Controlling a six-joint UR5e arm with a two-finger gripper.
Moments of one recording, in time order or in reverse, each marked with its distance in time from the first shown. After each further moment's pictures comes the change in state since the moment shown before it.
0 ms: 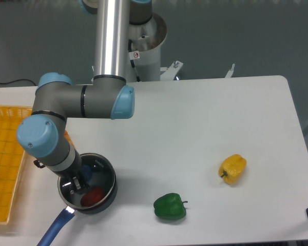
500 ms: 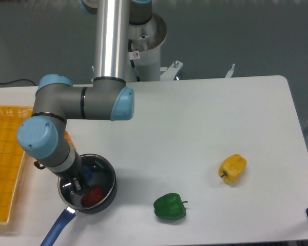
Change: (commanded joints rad) arm 0.000 -0.003 -0.003 0.009 0.003 0.000
